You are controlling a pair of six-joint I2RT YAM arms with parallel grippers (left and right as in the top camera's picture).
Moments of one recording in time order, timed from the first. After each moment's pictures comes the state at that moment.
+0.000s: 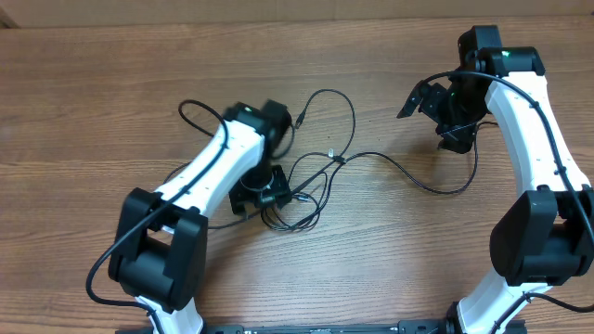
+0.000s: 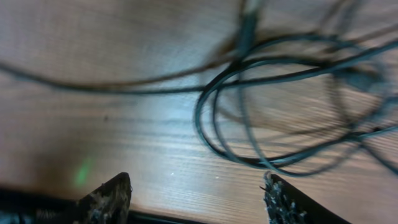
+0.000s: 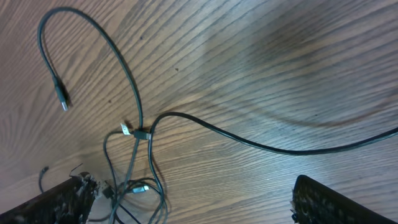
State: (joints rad) left arm -0.46 1.88 1.37 -1.31 0.09 -0.76; right arm 0.00 1.90 1.71 -1.27 -0.29 0.54
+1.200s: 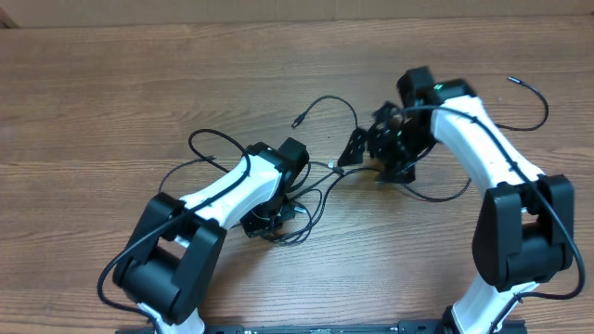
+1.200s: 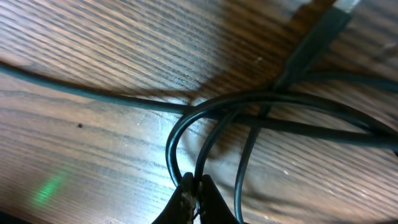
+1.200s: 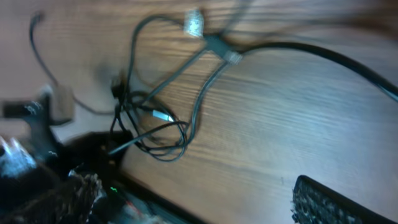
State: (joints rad) left arm -0.56 1.85 1.13 -1.06 -0.03 -0.99; right arm 0.20 1.90 1.43 -1.14 -0.62 0.23
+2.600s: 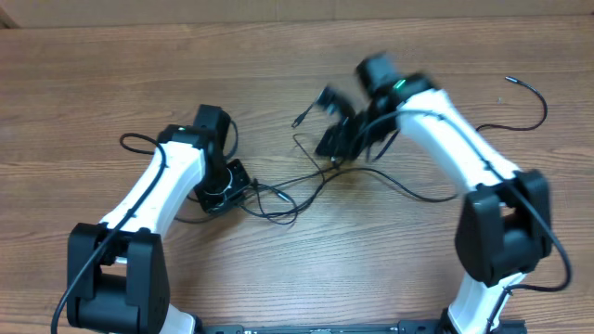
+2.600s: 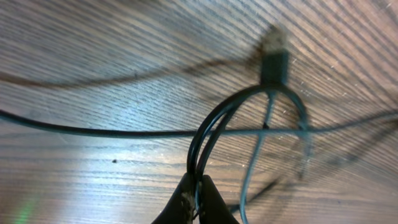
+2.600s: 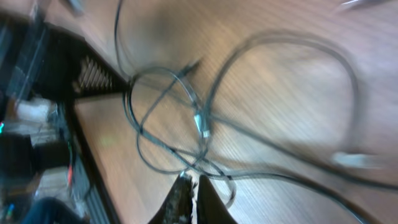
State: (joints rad) left arm -0.17 1.70 1.13 -1.02 0.25 -0.67; right arm 0.31 1.95 1.65 -1.06 -0.73 -0.28
